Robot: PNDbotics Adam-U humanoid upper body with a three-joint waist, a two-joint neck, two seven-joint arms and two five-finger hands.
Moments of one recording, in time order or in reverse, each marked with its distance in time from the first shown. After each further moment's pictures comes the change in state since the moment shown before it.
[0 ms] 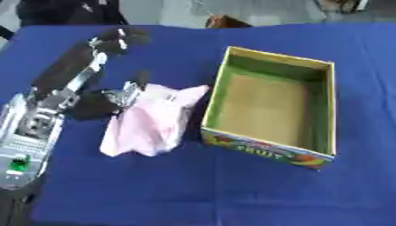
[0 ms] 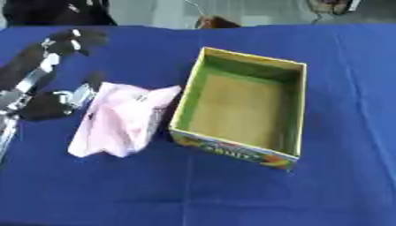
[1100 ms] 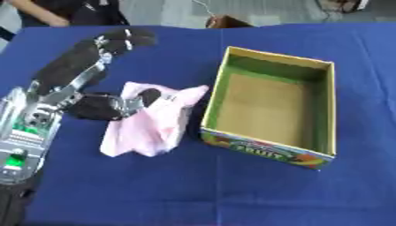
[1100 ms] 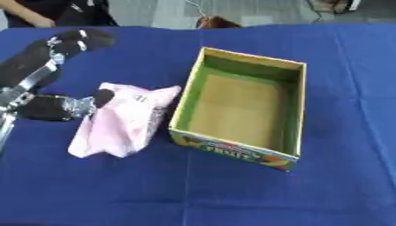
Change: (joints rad) left arm -0.066 0.089 -0.045 0.008 -0.038 -0.021 -0.086; right arm 0.000 0.000 0.000 -0.001 0.001 0.001 0.003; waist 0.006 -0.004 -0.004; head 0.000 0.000
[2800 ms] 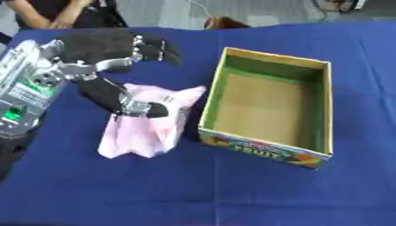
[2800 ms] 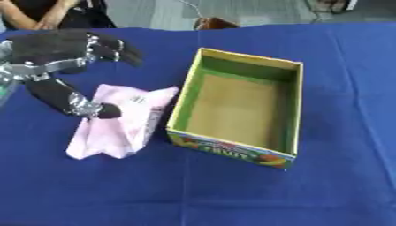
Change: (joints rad) left arm -0.210 0.149 -0.160 0.151 0.054 -0.039 -0.219; right arm 0.000 0.000 0.006 -0.001 0.000 -0.002 0.006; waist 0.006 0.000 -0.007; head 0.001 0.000
